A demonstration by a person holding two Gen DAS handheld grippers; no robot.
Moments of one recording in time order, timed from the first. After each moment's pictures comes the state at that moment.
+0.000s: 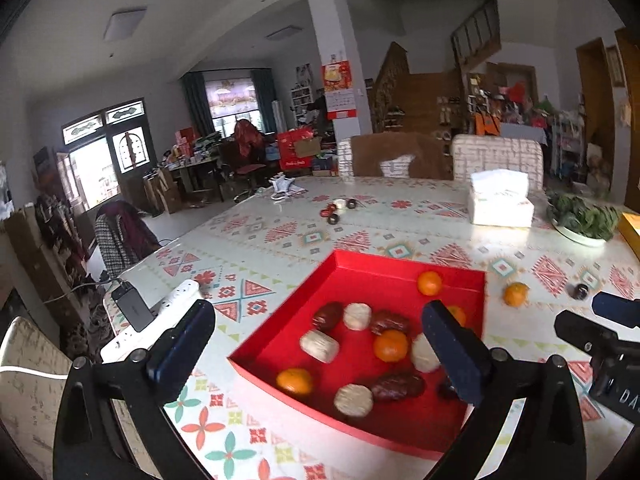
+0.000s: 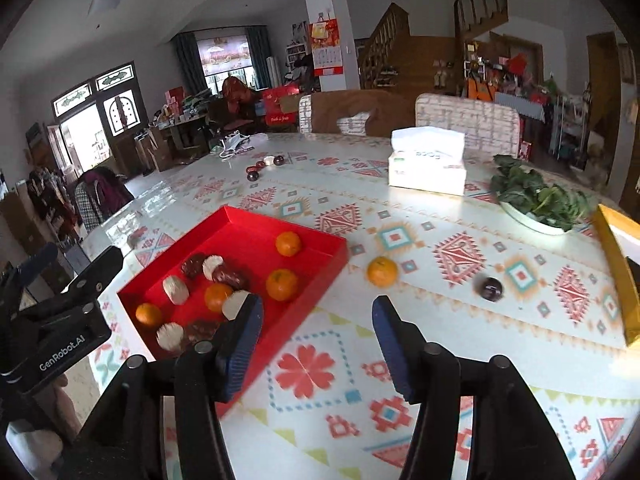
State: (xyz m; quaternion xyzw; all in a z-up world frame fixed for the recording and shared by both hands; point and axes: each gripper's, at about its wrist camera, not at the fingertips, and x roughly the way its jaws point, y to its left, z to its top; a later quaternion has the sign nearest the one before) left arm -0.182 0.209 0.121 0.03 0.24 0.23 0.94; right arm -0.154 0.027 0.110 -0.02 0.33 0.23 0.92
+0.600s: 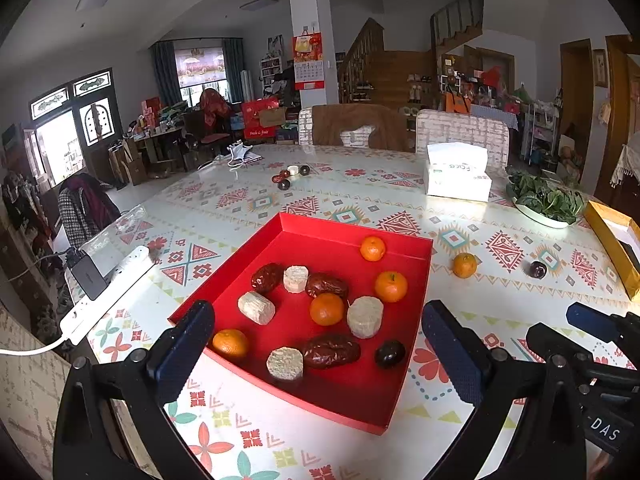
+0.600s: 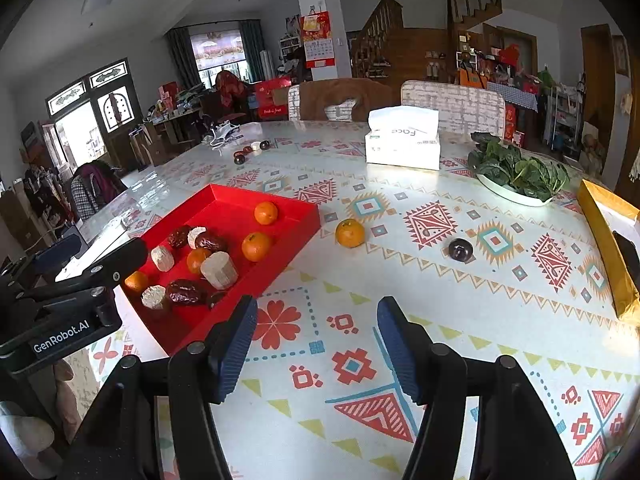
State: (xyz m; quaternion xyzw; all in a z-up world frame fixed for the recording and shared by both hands) left arm -0.176 0.185 0.105 -0.01 0.29 0.17 0.94; right arm -0.173 -0.007 0.093 -0.01 0.35 0.22 0.91
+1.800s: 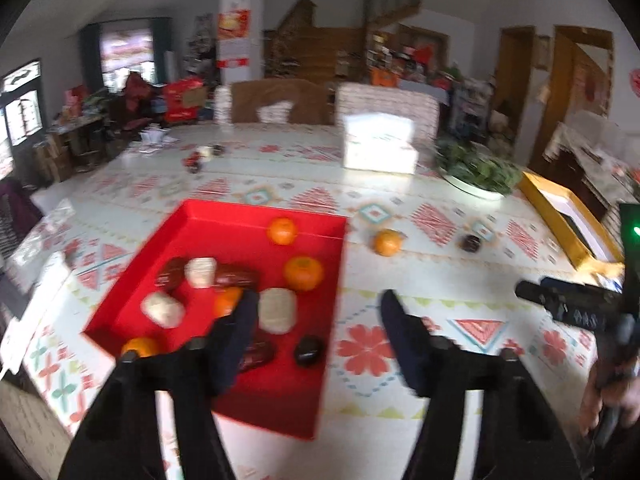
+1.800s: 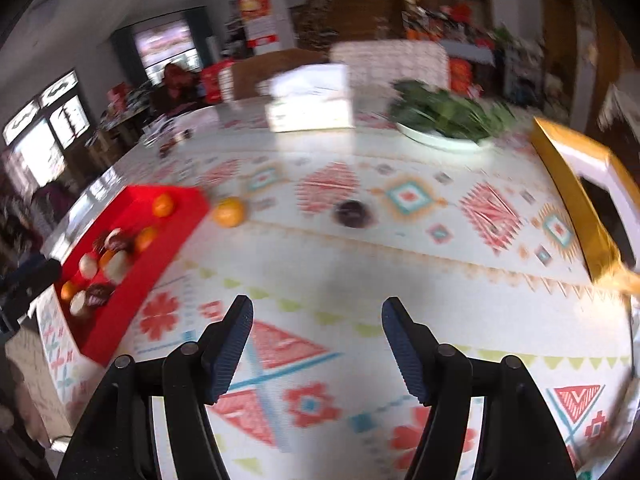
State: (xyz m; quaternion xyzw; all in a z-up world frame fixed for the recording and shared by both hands) left arm -0.139 0.164 0.090 -0.02 0.34 0.00 0.94; right arm -0.119 -0.106 0.059 0.04 0.41 0.14 0.90
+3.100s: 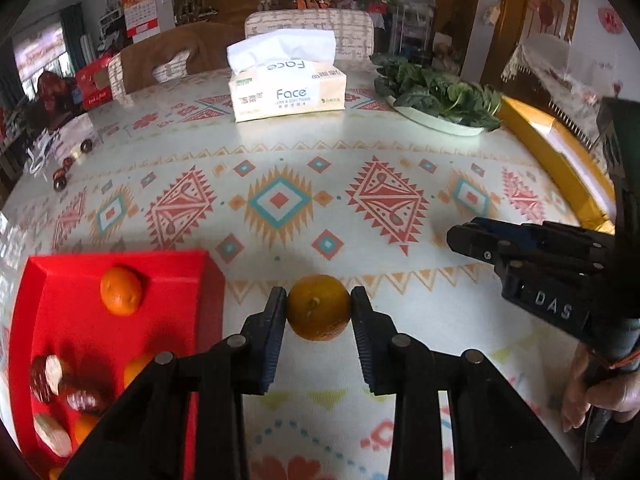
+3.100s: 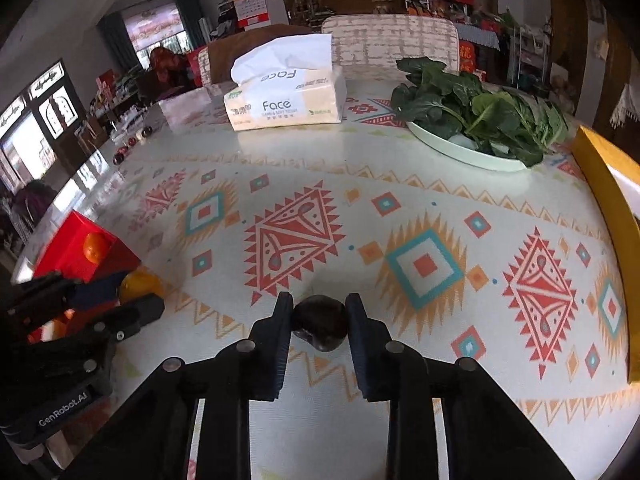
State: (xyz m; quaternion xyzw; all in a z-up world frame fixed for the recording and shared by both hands) left arm 0.009 0.098 0.034 0.03 0.45 -0.10 0.89; right arm -0.004 -0.089 0.033 0.02 0.44 0.14 0.88
